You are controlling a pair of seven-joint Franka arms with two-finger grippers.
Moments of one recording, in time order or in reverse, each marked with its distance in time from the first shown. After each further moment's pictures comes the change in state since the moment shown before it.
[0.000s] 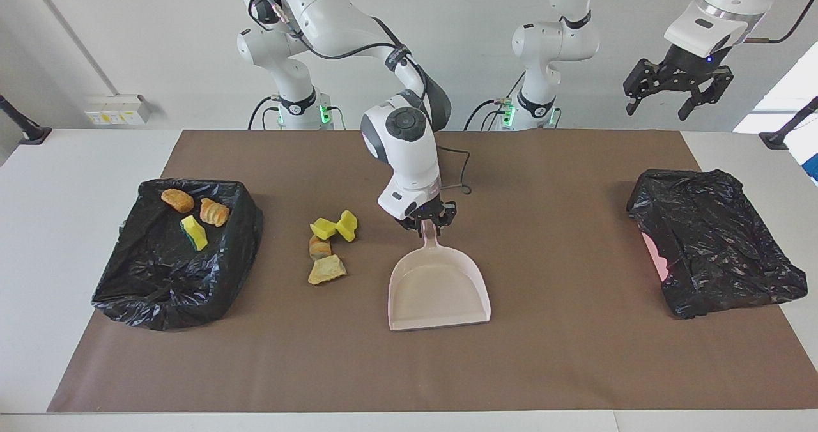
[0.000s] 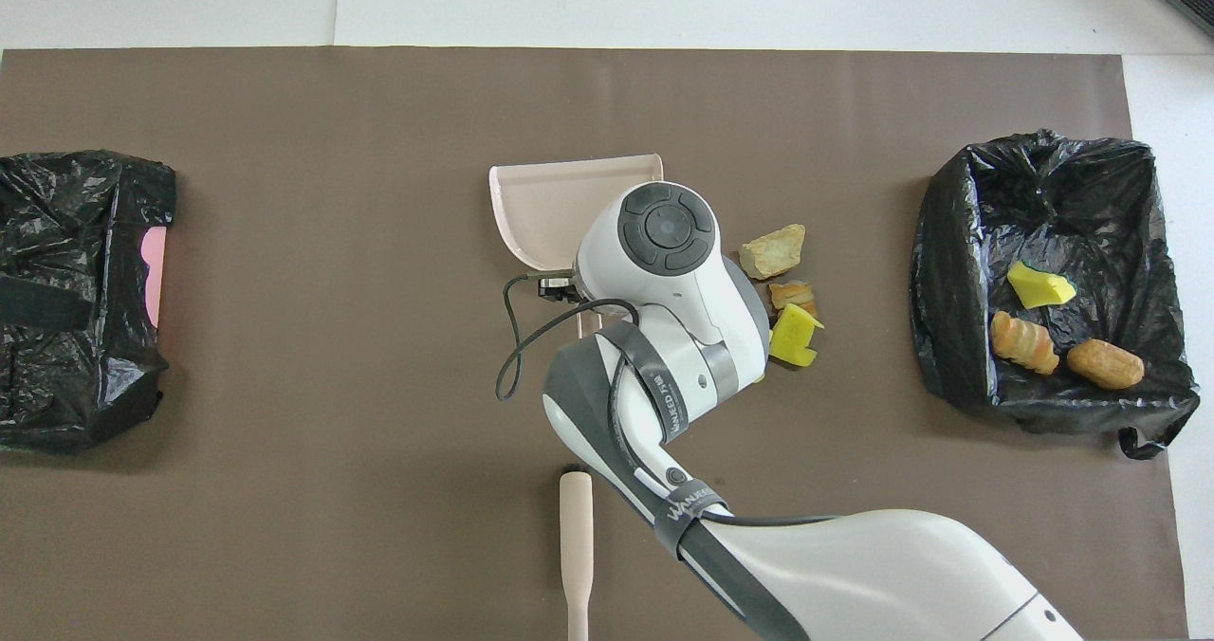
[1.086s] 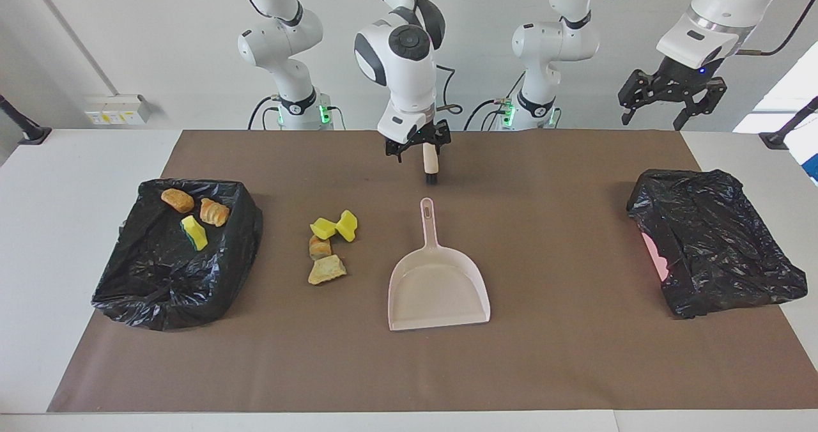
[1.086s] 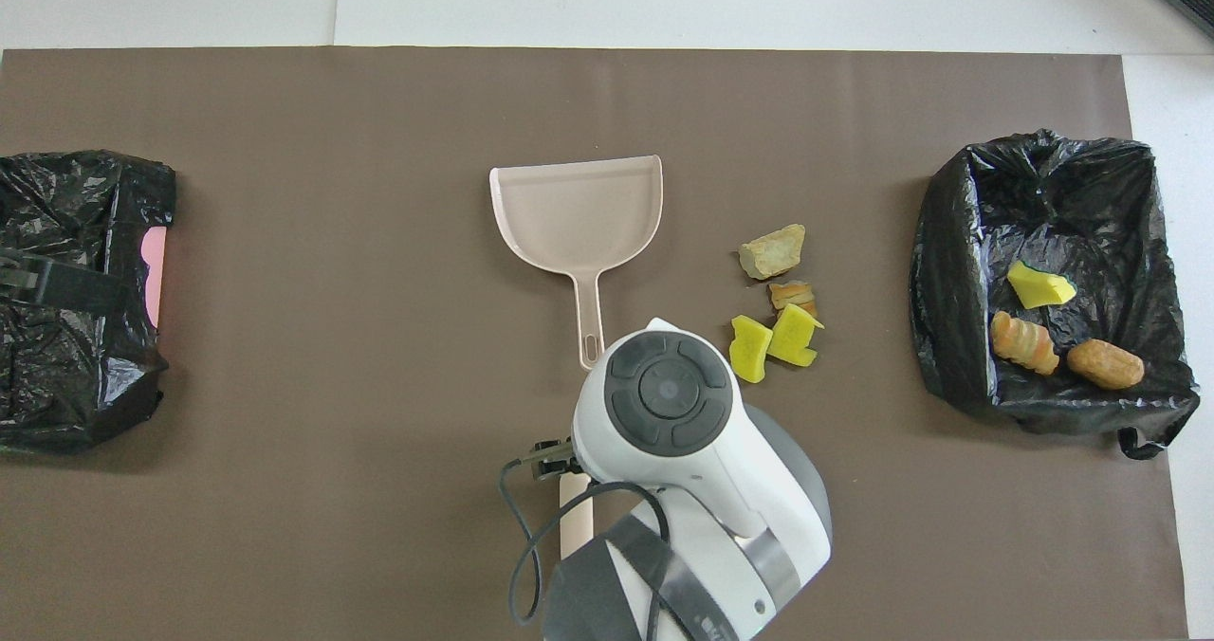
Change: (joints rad) left arm -0.019 0.010 -0.020 -0.065 0.000 0.106 -0.003; right arm 0.137 -0.423 0.007 -0.338 0.081 -0.291 -0.021
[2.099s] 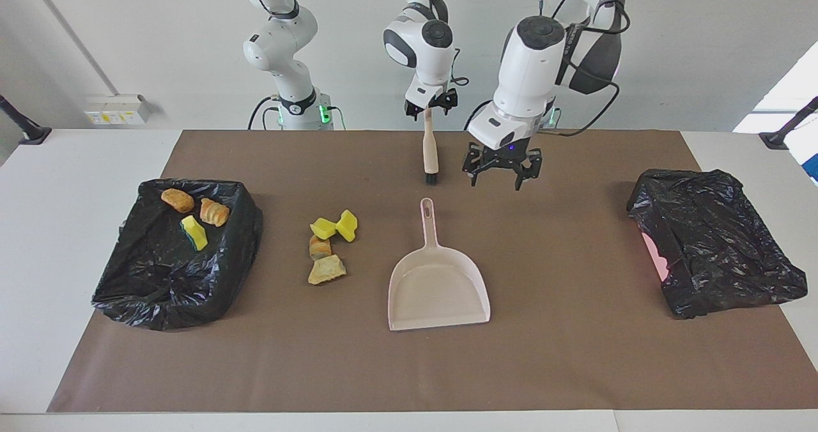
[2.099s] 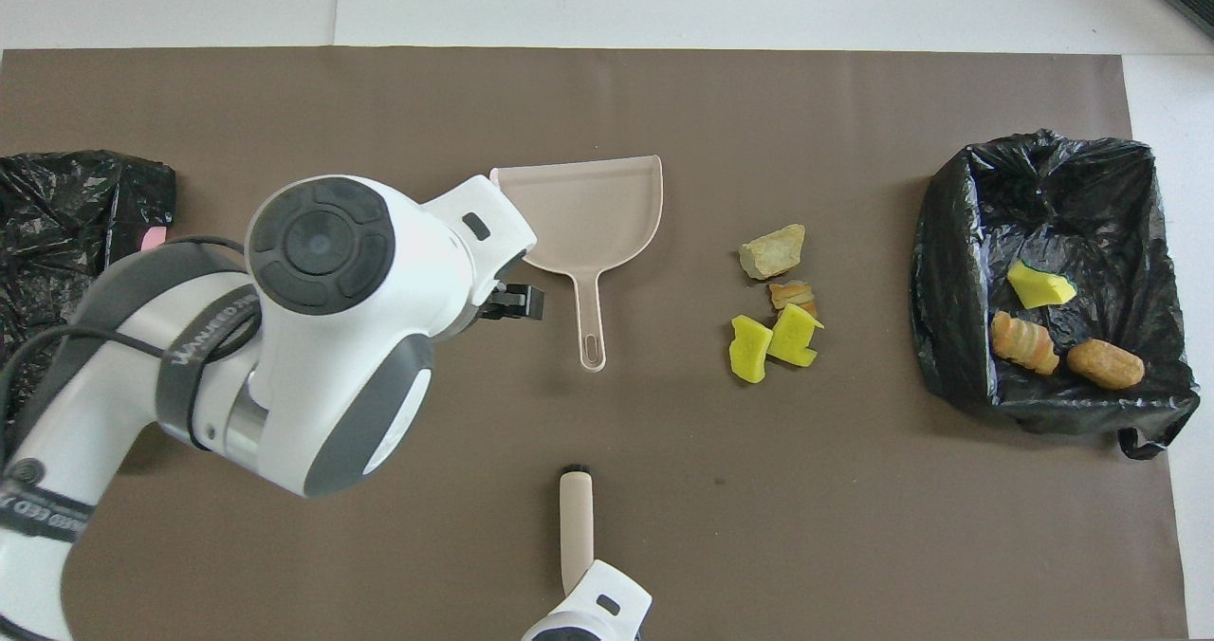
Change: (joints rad) left arm -0.450 0.189 -0.013 -0.221 0.000 0.461 -0.563; right arm 0.336 -0.109 0.000 -0.418 0.100 0.249 0.217
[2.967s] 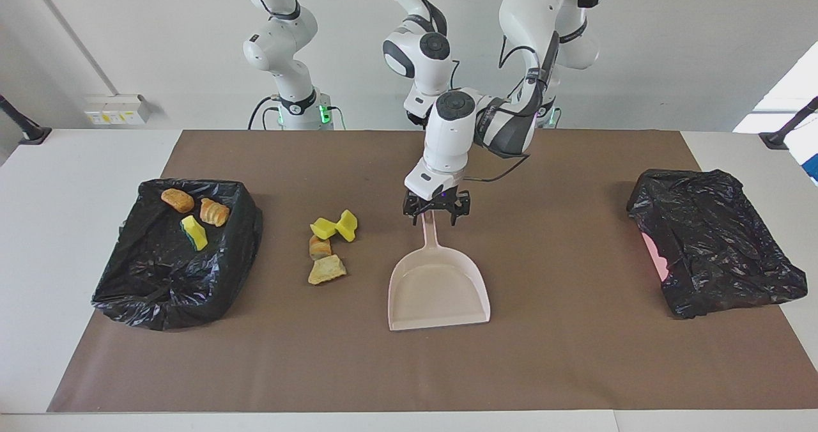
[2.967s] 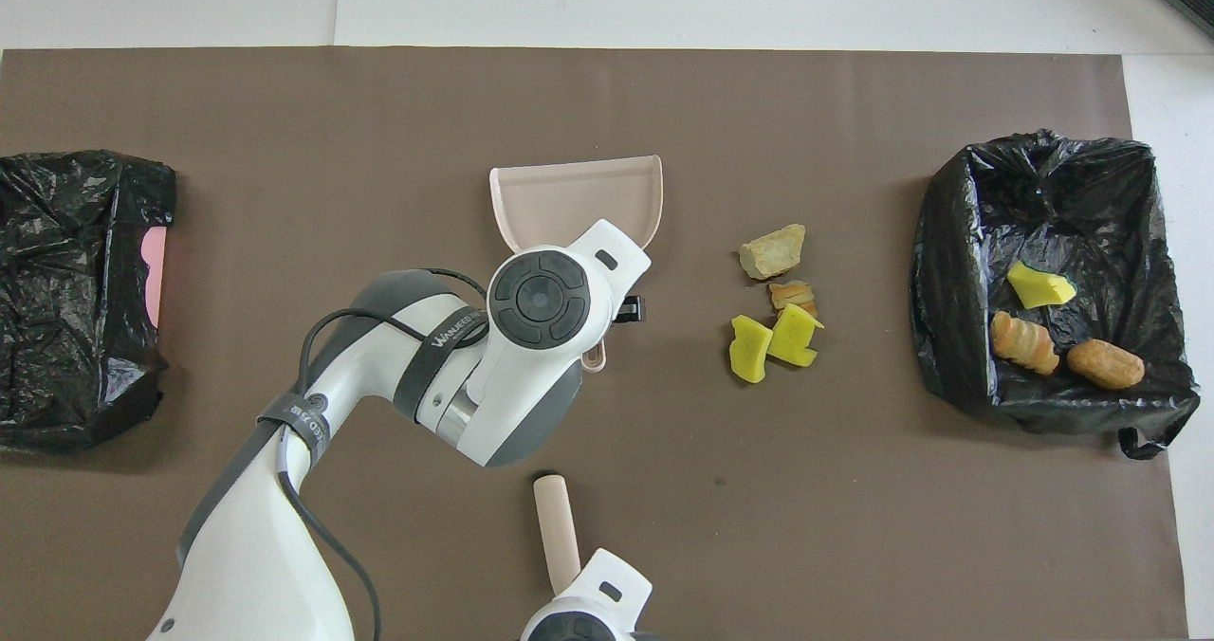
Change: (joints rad) left arm -0.114 0.232 0.001 -0.005 0.001 0.284 -0.254; right arm -0.001 0.043 -0.004 -0.020 0.001 0.077 -0.002
